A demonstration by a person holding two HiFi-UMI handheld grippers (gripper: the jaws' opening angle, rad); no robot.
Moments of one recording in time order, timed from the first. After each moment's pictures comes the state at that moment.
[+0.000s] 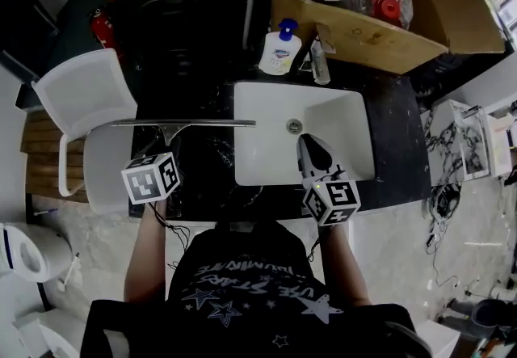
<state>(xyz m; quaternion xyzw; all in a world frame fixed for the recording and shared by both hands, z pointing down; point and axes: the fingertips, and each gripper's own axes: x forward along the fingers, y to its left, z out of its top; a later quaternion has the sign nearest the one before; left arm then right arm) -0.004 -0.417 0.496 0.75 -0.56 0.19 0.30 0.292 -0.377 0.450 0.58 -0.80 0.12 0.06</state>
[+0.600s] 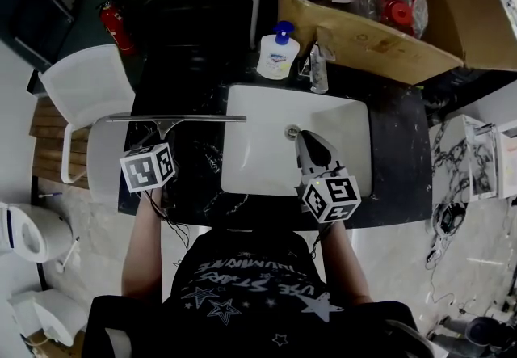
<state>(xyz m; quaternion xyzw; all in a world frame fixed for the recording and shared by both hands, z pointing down) 0.013 -0.444 0.515 0.70 -0.60 0.23 0.30 0.329 -0.421 0.461 0.54 -0.83 0.14 0.05</state>
